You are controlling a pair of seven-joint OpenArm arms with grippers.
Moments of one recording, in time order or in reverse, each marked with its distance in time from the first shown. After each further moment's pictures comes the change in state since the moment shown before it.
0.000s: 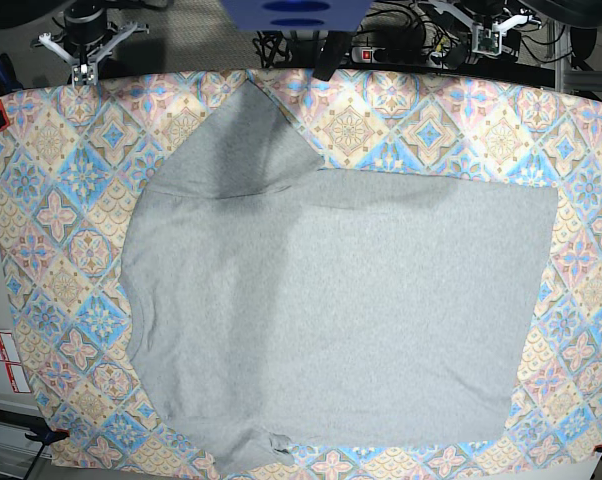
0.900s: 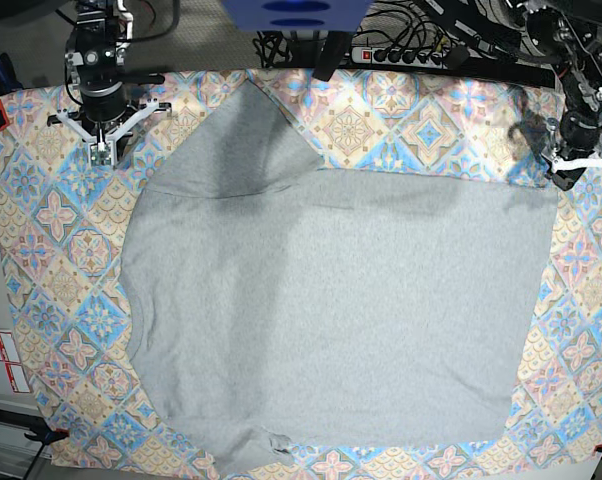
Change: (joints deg) left arm -41.1 -0.1 -34.8 -10.0 -36.4 0.2 39.5; right arm 15.1 -0.2 -6.2 2.9 0.0 -0.2 -6.0
